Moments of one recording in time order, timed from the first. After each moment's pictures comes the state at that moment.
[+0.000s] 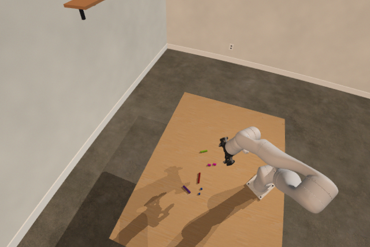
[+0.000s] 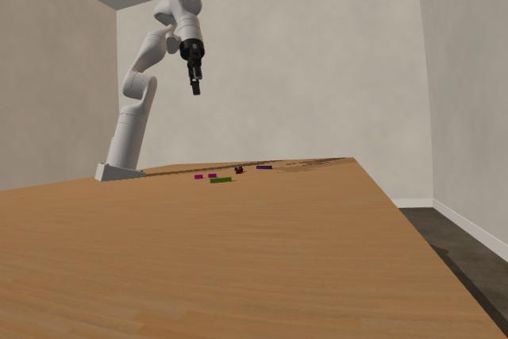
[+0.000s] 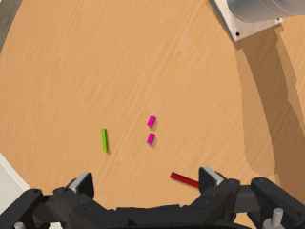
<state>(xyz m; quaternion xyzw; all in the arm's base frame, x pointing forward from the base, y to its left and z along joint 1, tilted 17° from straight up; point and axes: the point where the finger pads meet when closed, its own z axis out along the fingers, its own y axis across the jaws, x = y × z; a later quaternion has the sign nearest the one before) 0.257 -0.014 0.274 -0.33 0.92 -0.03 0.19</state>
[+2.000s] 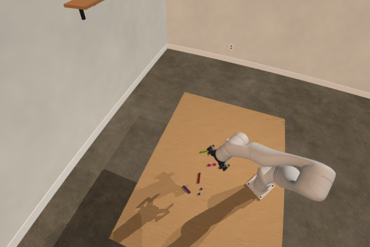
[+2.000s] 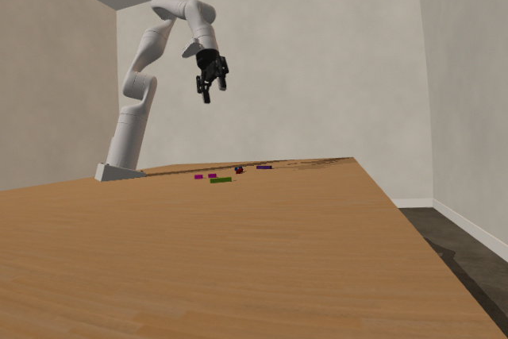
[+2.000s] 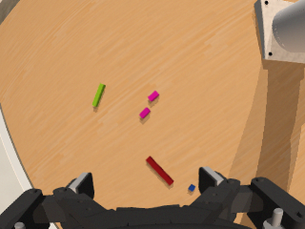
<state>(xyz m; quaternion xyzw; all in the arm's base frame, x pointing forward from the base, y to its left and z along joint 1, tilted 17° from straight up) 0.287 0.038 0.265 -0.53 0.83 -0.06 0.18</state>
